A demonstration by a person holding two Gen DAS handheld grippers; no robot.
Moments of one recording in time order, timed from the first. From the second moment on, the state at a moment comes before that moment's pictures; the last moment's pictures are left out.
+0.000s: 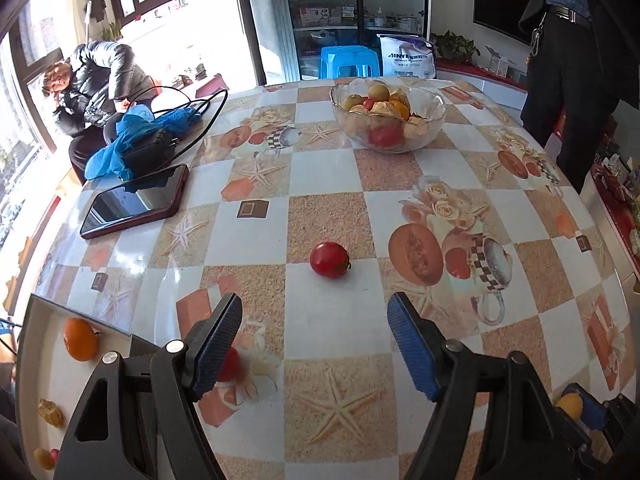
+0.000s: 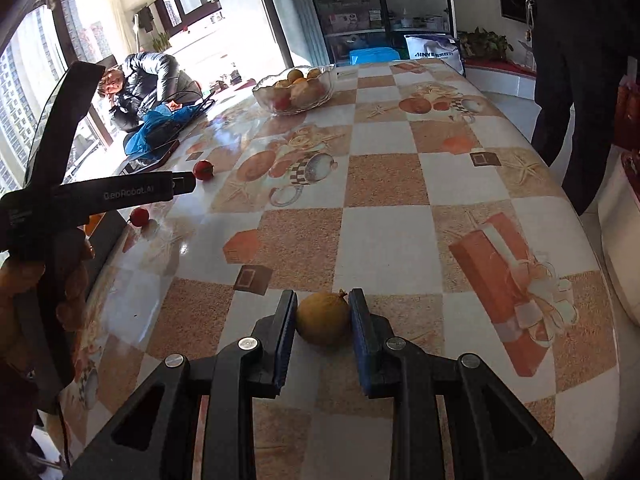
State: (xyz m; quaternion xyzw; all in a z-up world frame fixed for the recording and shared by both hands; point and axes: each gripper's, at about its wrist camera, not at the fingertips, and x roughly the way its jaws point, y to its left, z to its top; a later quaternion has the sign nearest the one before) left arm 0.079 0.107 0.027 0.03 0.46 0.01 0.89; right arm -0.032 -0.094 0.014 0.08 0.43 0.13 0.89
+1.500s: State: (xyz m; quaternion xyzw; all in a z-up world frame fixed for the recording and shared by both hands) left arm -0.126 0.162 0.015 -0.08 0.42 -0.01 0.90; right arm -0.103 -0.090 0.011 0.05 0.43 0.15 0.89
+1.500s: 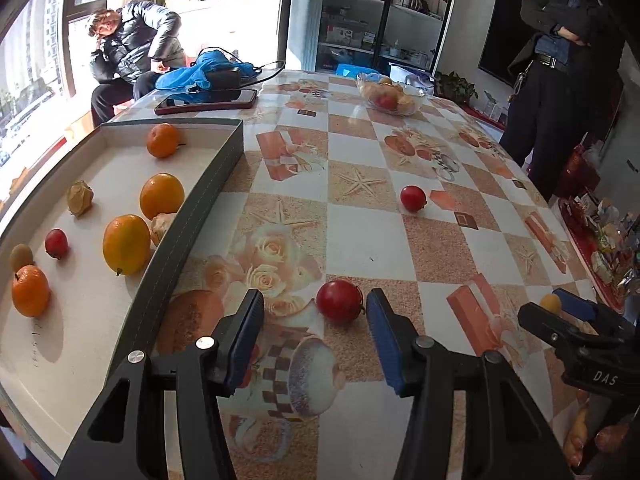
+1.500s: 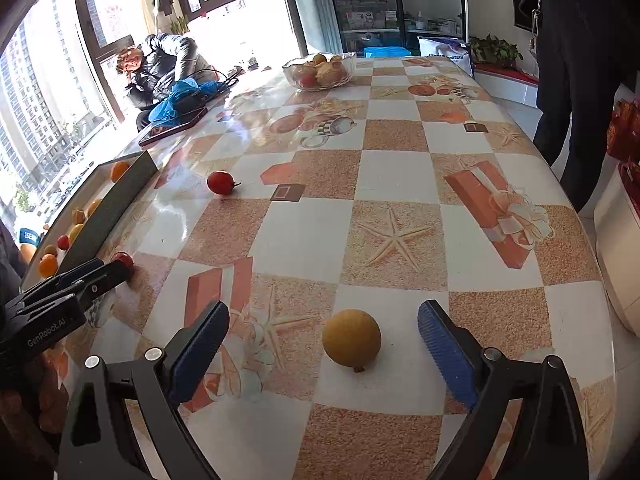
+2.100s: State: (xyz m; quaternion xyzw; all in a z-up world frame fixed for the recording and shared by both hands) left arm -0.102 0.129 0.002 -0.02 0.44 0.01 0.90; right arm -0.100 -0.062 0.005 -0.04 0.45 0.13 0.88
